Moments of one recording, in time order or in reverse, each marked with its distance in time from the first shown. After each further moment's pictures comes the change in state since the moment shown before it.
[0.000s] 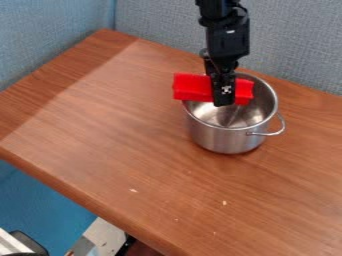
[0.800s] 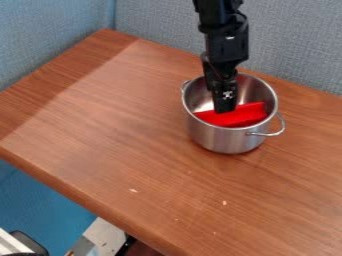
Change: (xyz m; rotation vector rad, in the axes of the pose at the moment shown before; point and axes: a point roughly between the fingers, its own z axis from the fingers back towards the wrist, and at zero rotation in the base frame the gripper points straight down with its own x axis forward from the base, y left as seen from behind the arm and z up) arm -0.001 0.001 -0.006 0.012 -0.005 0.038
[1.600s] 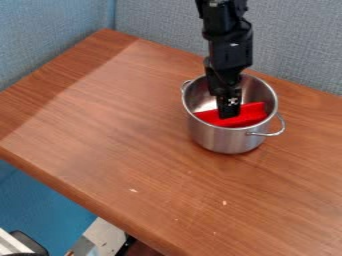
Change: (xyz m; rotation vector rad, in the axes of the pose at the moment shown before) arm 0.003 -0.005 -0.007 0.014 0.000 0.022
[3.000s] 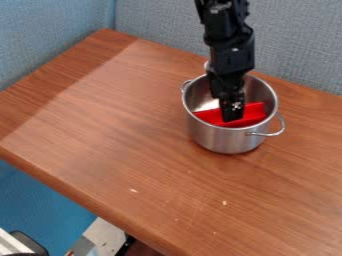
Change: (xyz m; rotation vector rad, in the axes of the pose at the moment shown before) arm 0.005 -0.001 0.003 0.035 -0.038 0.029
